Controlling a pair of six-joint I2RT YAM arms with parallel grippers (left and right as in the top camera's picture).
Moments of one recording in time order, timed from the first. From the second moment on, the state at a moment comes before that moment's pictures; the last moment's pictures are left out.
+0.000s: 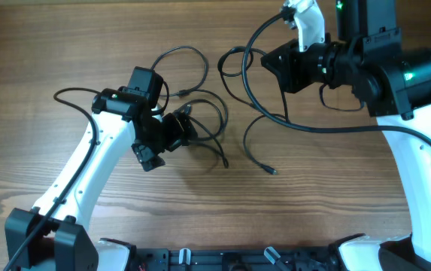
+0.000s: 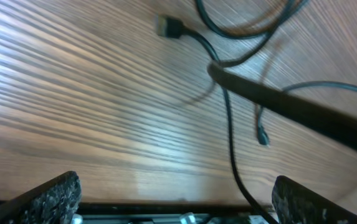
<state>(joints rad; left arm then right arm) -0.27 1.53 1.18 -1.14 0.37 -0.79 0.32 1.54 1.89 -1.15 -0.47 0.00</state>
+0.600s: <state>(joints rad) -0.27 1.53 1.18 -0.93 0.27 -0.89 0.12 1.55 1.92 -0.75 -0.08 0.08</state>
